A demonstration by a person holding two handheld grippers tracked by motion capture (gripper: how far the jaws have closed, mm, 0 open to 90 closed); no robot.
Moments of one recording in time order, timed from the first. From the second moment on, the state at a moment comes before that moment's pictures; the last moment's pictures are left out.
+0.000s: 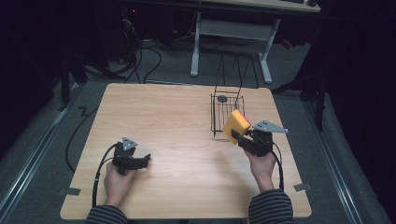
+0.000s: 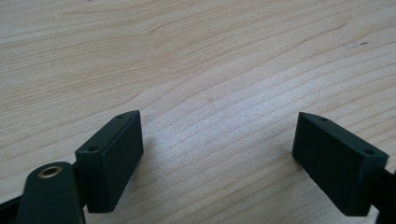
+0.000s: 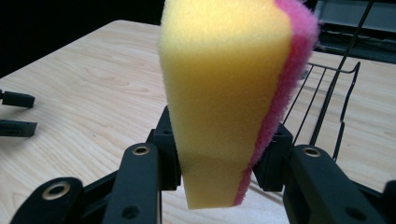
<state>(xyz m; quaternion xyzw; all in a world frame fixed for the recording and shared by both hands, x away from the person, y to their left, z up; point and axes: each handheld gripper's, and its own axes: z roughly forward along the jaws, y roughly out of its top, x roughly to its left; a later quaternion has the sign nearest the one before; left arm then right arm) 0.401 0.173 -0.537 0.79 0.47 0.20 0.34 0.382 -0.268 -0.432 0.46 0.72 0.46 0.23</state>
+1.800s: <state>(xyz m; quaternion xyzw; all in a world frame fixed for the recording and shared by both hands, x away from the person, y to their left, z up) 0.401 0.173 -0.537 0.79 0.47 0.20 0.34 0.477 -0.260 -0.467 0.54 0.70 0.38 0.25</state>
